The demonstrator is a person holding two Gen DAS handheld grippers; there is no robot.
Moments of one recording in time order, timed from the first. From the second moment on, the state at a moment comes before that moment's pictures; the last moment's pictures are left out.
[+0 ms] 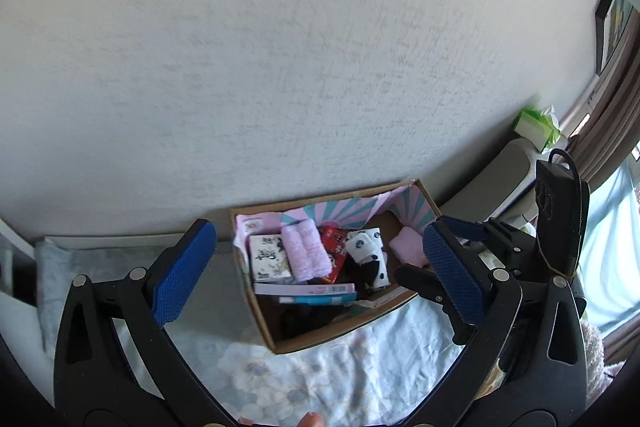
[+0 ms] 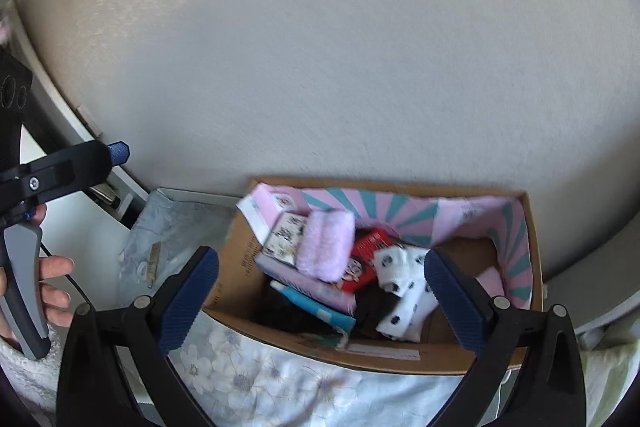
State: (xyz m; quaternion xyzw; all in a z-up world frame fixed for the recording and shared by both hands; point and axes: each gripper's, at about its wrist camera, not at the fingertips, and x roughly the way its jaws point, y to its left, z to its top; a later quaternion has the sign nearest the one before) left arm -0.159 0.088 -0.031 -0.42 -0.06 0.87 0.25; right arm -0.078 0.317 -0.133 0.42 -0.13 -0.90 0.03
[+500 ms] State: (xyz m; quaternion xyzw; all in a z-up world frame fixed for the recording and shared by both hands) left arm -0.122 -0.022 0.006 -0.37 -0.06 0.92 0.13; right arm -0.118 0.218 -0.113 0.43 -0.10 -0.88 0.15
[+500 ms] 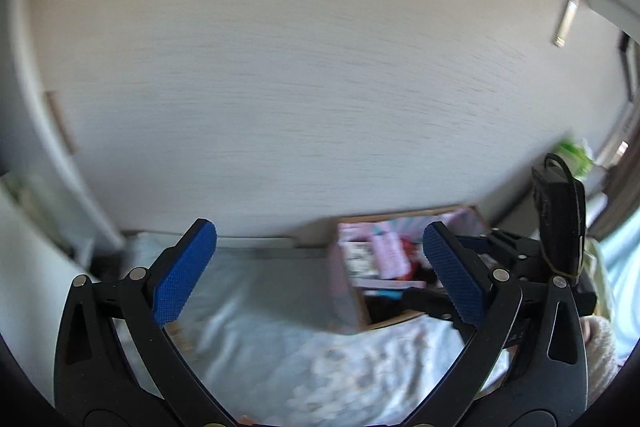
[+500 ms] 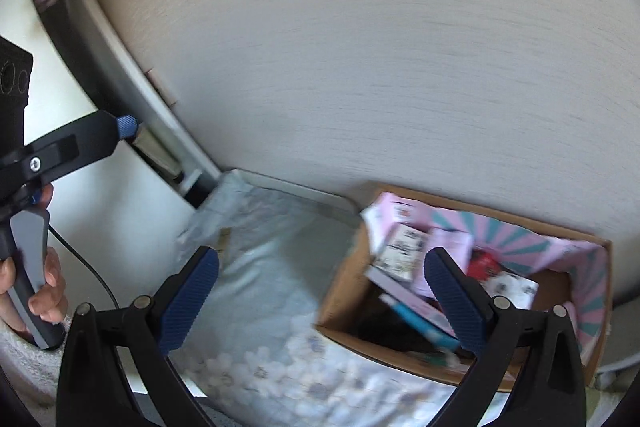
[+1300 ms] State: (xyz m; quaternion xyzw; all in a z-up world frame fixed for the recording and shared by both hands) left arm -0.092 -0.161 -0.191 -0.48 -0.02 0.87 -0.01; right arm -0.169 0.030 -0.235 0.49 0.07 -0.83 0.26
